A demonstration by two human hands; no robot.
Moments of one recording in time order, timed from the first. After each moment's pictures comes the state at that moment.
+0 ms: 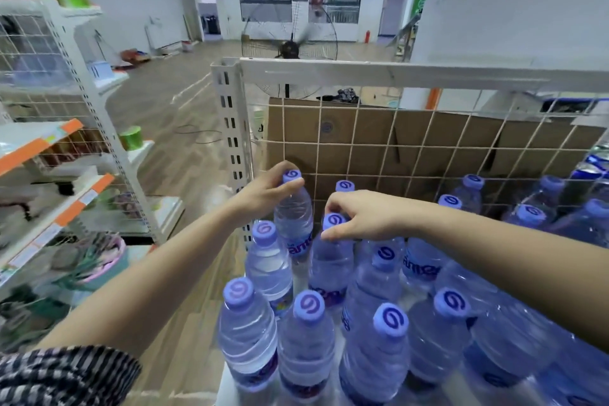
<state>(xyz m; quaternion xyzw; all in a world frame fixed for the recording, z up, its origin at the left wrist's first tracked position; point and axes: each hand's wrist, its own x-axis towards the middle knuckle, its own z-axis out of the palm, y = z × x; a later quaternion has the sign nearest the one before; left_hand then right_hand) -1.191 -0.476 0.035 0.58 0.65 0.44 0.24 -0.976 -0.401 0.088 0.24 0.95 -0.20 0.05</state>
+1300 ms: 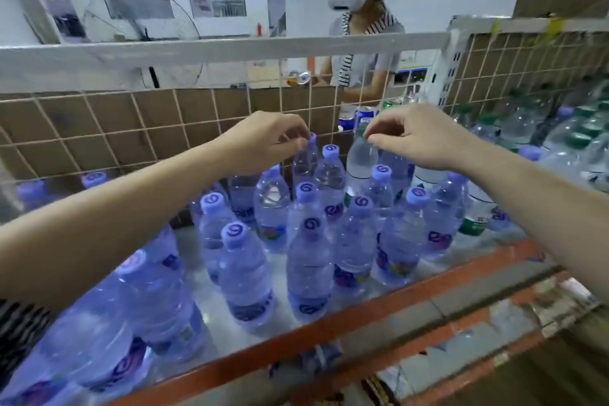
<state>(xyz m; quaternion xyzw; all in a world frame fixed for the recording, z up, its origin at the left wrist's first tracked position) -0.833 -0.341 0.129 0.81 0.54 0.21 0.00 -0.572 -0.293 0.145 0.41 0.88 -0.09 -0.22</state>
